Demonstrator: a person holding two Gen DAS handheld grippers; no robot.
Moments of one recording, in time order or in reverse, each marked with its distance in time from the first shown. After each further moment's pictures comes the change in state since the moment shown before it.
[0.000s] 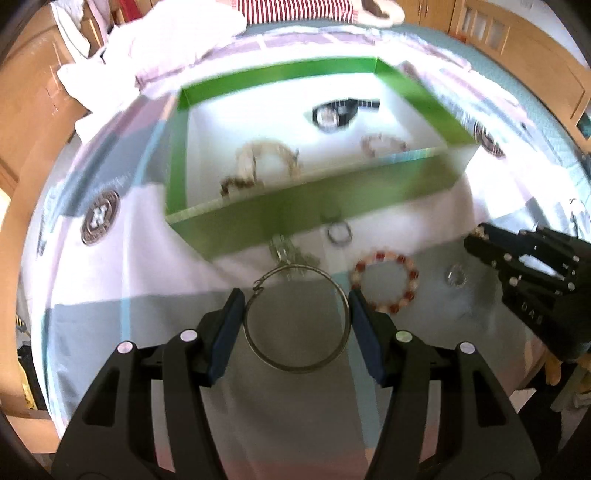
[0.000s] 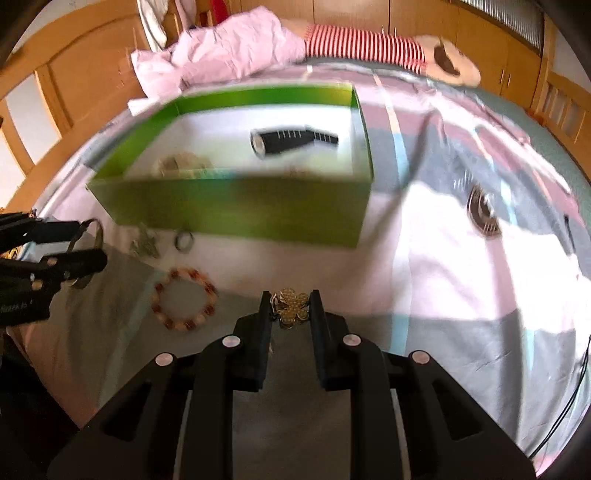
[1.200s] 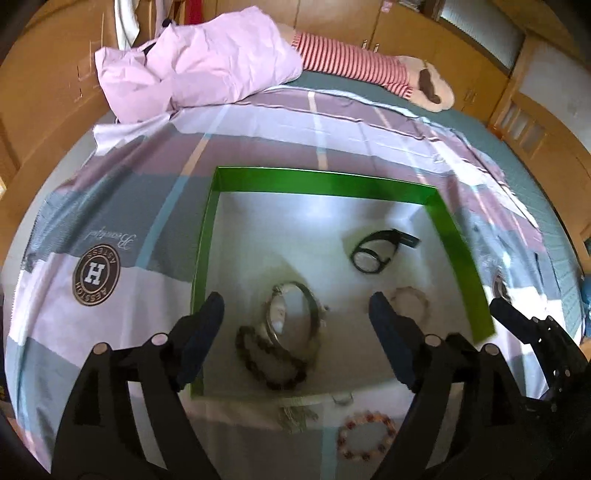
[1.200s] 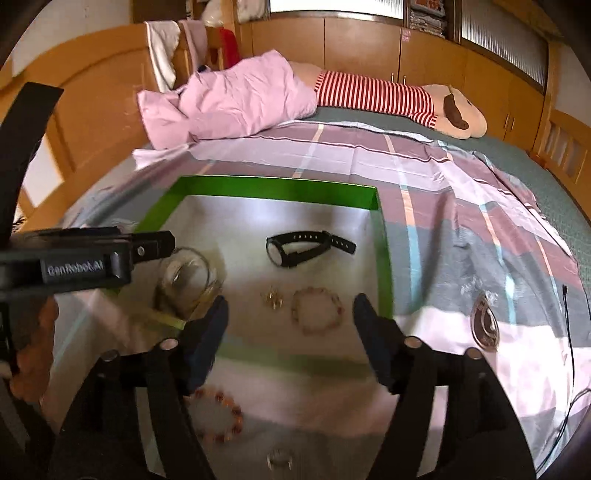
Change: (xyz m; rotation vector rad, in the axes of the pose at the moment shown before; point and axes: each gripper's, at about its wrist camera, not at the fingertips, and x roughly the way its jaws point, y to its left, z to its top) left arm 0.012 0.048 0.095 -0.270 -0.150 -0.049; right arm -0.010 0.007 0.066 -0.025 -0.114 0.012
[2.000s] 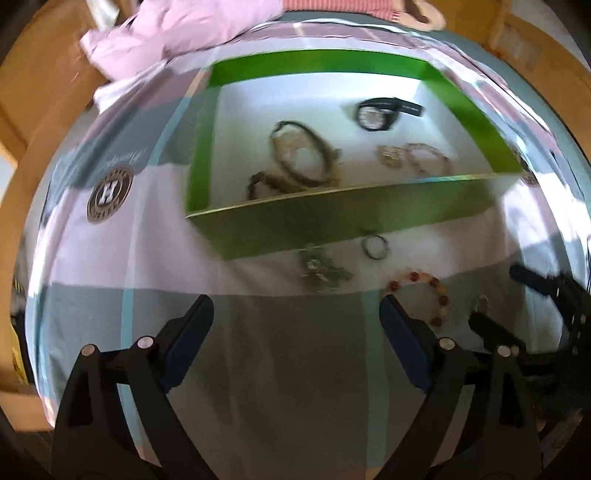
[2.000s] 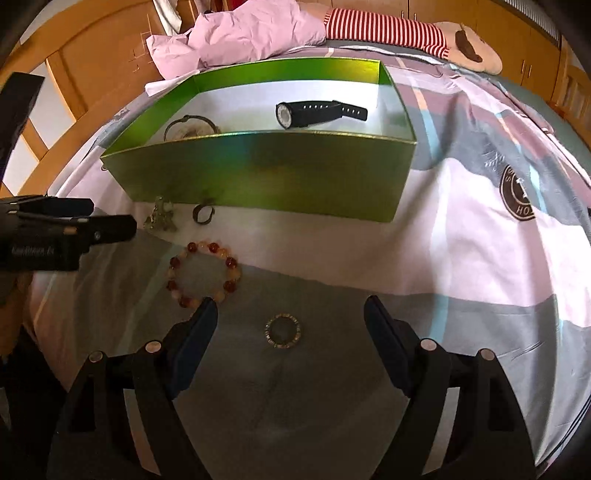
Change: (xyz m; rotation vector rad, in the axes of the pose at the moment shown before) left arm 0.009 0.006 -0.091 0.116 0.219 0.107; right arm 0.026 0.001 -0.092 0.019 0.227 0.066
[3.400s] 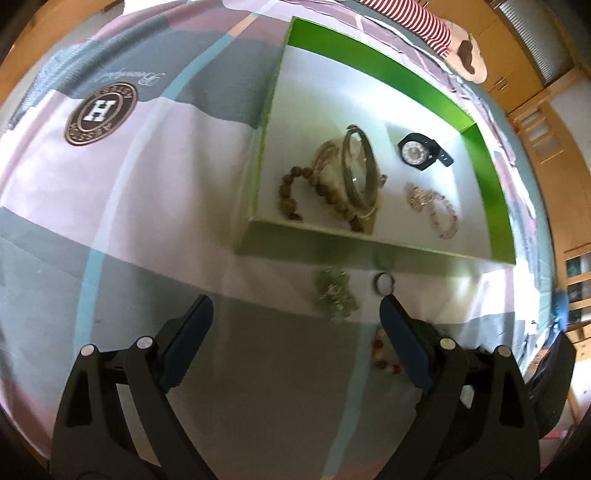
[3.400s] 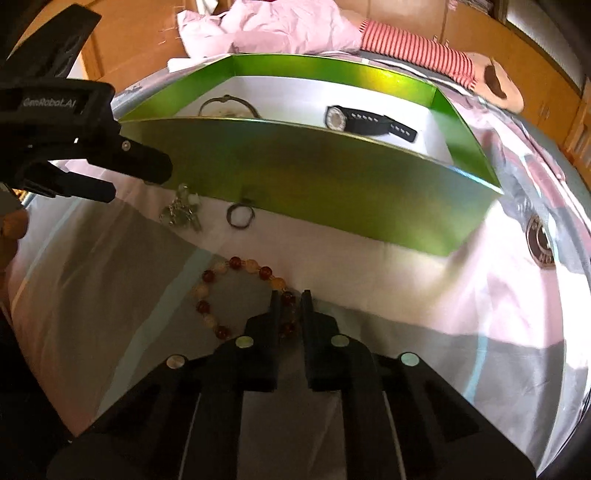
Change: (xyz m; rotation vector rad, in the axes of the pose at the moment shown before) left arm 0.030 0.054 0.021 -0.308 0.095 -0.252; right arm 0.025 0.038 0.012 -0.124 -0.014 -0.048
